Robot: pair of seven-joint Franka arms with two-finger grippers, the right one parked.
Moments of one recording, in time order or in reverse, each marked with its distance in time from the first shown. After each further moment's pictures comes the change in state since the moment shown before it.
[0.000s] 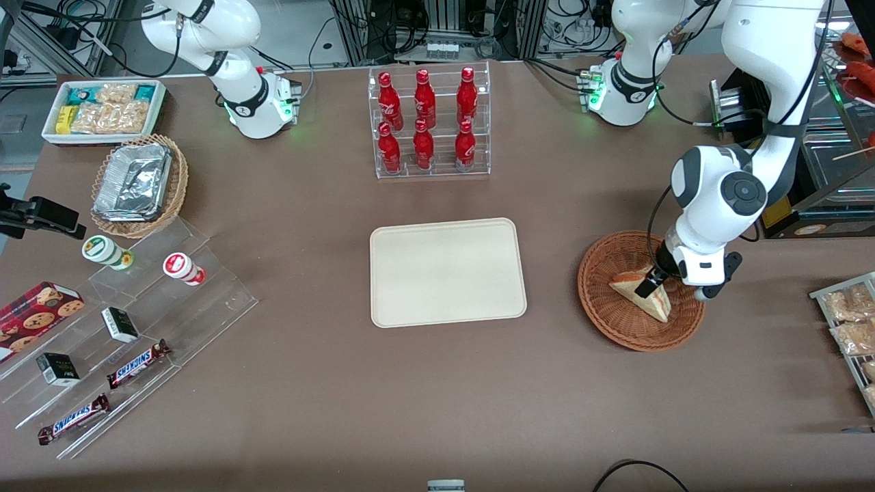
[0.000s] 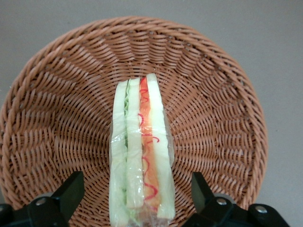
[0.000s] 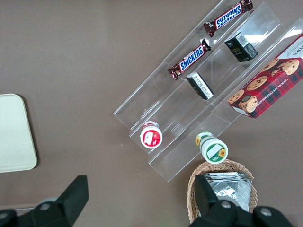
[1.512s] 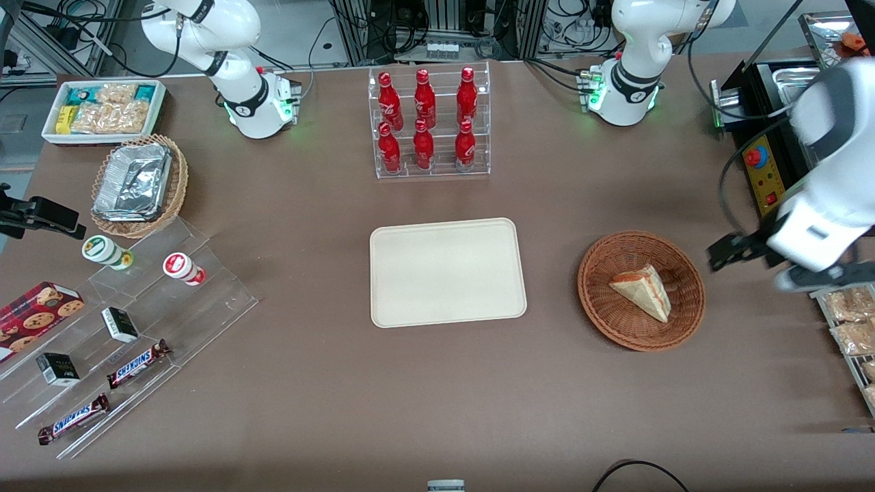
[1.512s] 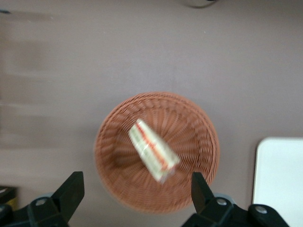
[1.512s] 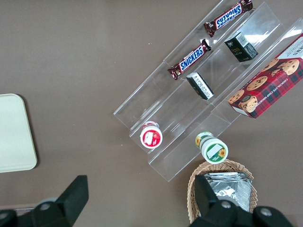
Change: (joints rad) arm 0.003 -0.124 0.036 0.430 -0.008 -0.544 0.696
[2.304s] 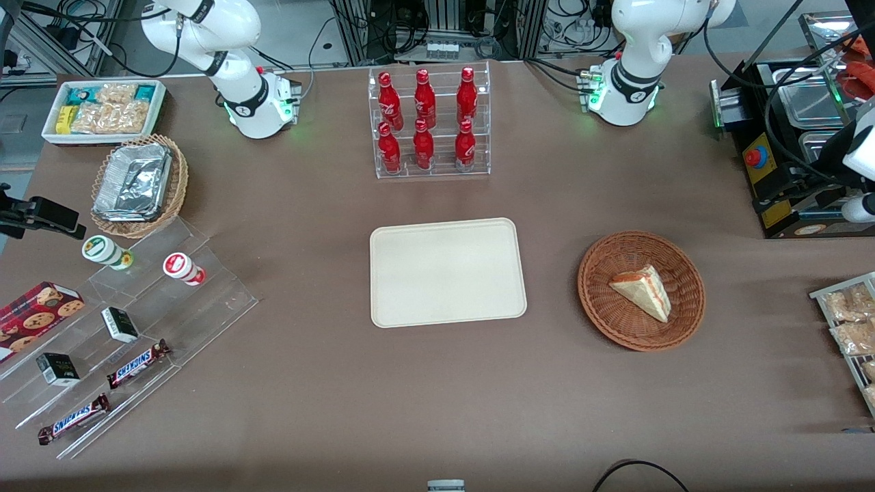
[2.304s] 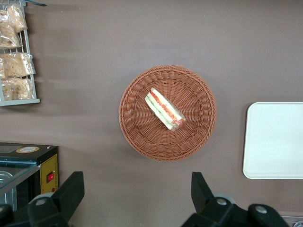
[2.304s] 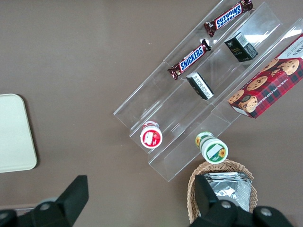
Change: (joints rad) arm 0.003 -0.122 0.048 0.267 -0.006 -0.467 0.130
